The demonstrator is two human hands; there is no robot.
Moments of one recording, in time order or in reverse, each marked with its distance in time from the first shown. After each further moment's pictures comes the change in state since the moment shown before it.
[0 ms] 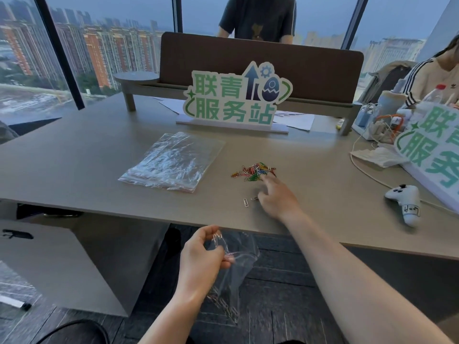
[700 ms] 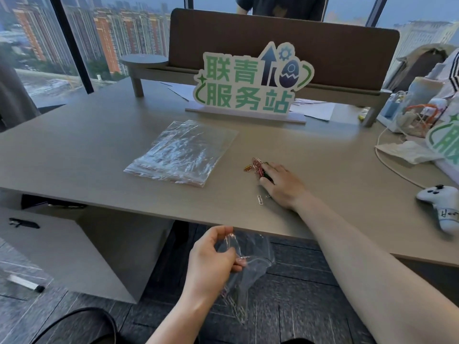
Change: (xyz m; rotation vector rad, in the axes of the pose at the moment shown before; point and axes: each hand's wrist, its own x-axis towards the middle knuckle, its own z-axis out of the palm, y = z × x) left_hand 0.015 -0.007 0.000 -0.049 -0.043 -0.045; right_hand 0.061 0.016 0.022 -0.176 -0.095 -0.153
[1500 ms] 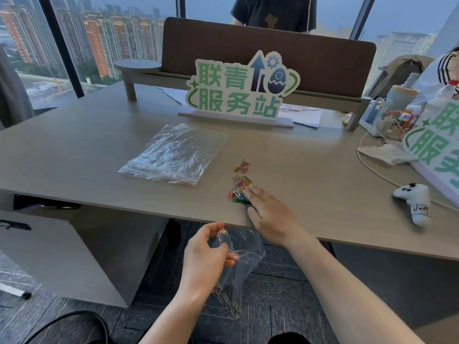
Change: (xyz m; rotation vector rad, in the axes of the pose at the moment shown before) left_hand -0.005 -0.002 0.003 0.019 0.032 0.034; right_hand -0.094 -0.040 0.008 0.009 -0.056 -0.123
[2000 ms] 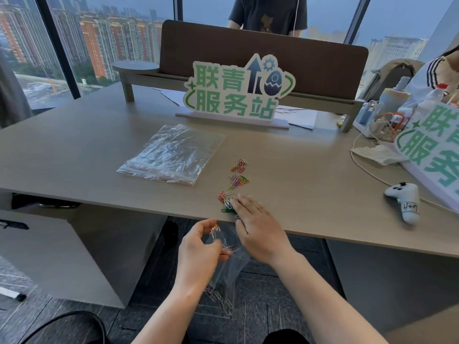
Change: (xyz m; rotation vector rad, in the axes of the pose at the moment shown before) left_hand -0.001 0.000 -0.005 -0.012 0.045 0.020; right_hand -0.030 -0.035 0.018 -0.007 0.066 -0.025
